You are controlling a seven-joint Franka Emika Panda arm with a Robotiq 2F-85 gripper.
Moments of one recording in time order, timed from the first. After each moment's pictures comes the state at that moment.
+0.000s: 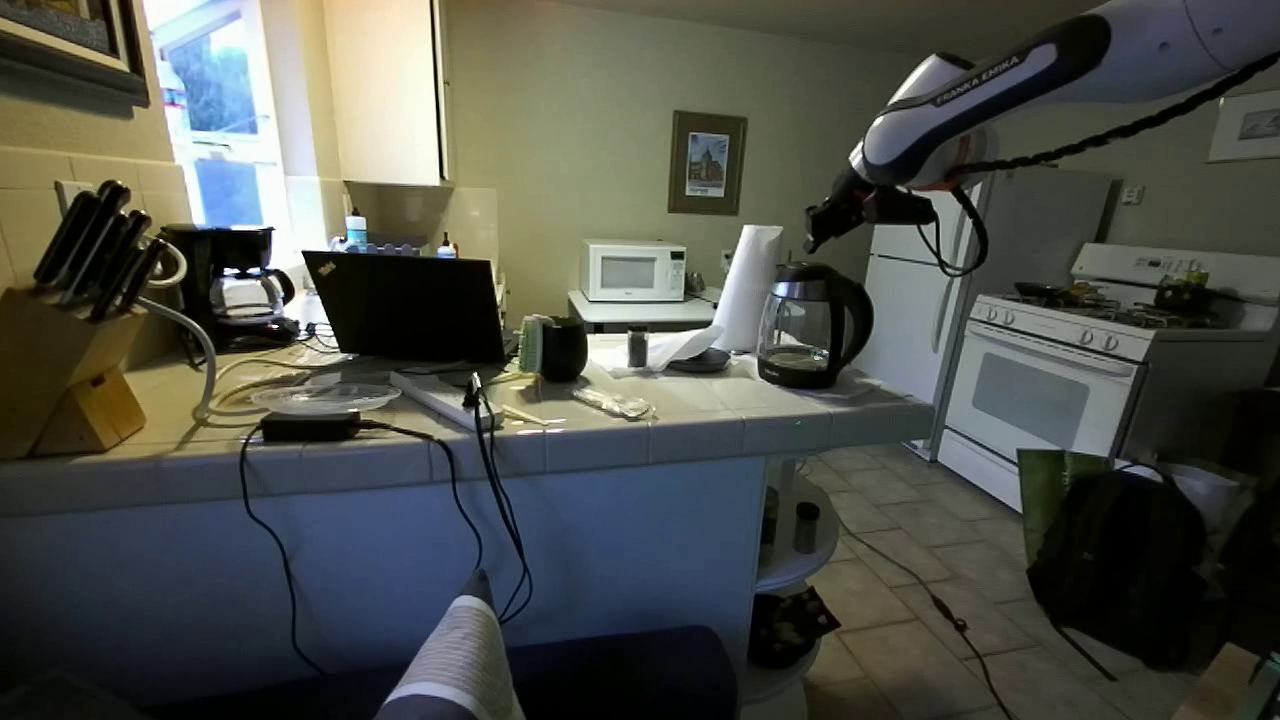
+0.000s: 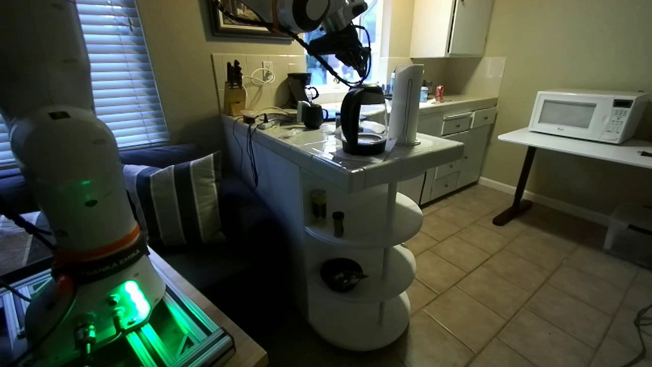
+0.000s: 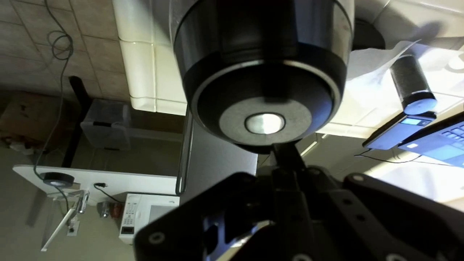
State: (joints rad) arm -0.05 0.06 -0.07 -1.91 0.05 2.71 -0.11
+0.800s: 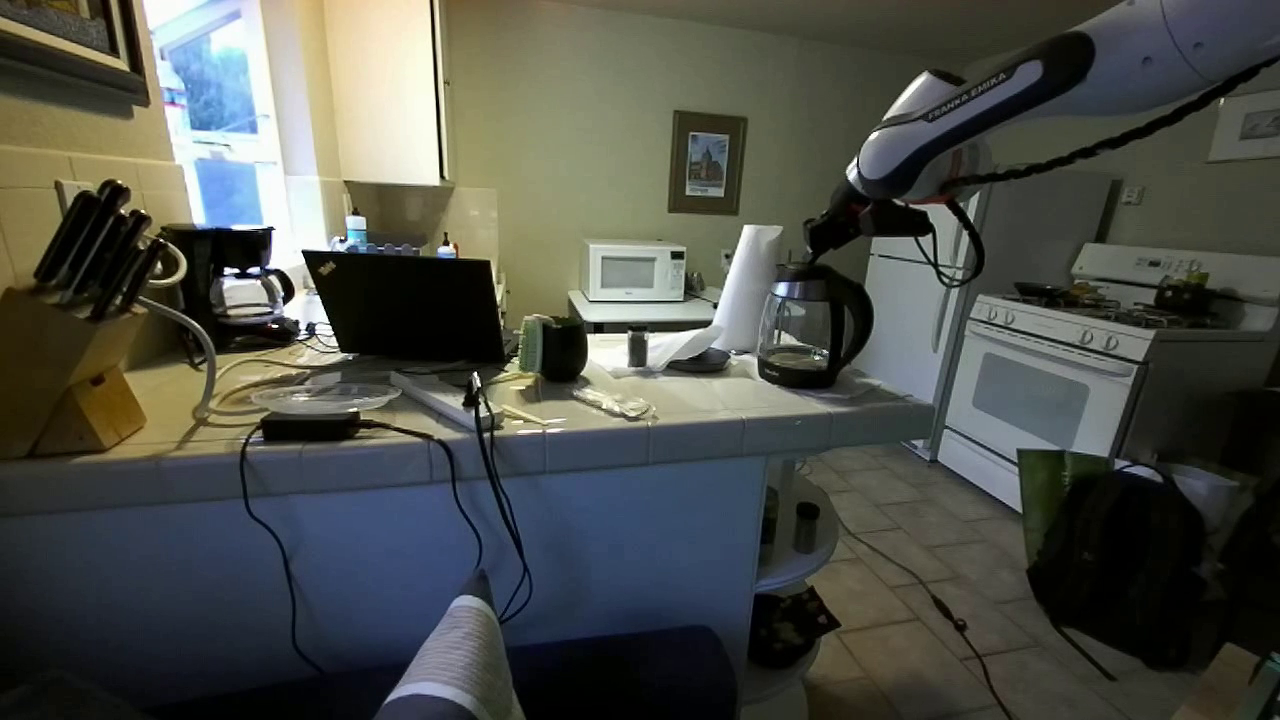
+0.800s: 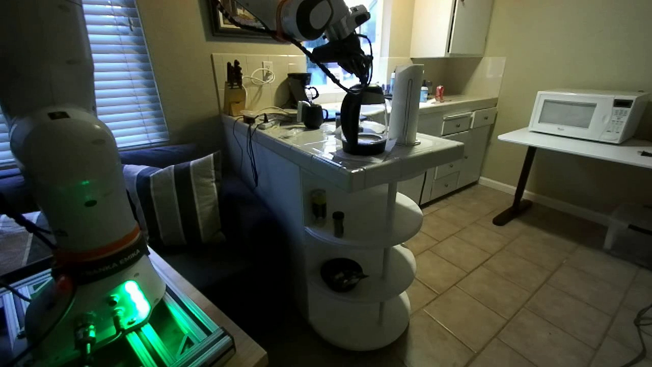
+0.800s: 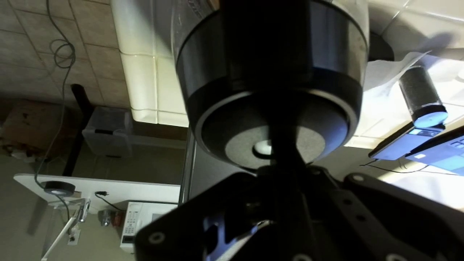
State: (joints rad) arm -0.06 0.09 -0.07 -1.91 0.05 2.72 -0.11
